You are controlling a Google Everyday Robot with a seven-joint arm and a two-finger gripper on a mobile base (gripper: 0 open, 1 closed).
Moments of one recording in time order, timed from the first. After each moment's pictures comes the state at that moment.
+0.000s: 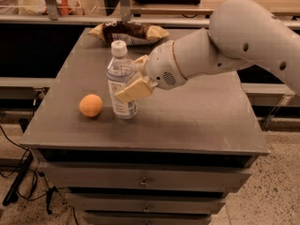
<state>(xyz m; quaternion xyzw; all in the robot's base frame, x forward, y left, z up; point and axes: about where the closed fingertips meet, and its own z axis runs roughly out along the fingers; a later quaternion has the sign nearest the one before) 0.507 0.044 0.917 -0.57 0.66 0.29 0.39</state>
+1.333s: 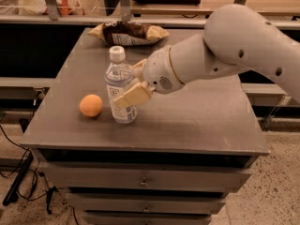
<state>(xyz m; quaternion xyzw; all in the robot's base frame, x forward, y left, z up) 0.506 0.047 0.907 -0.56 0.68 0.28 0.39</state>
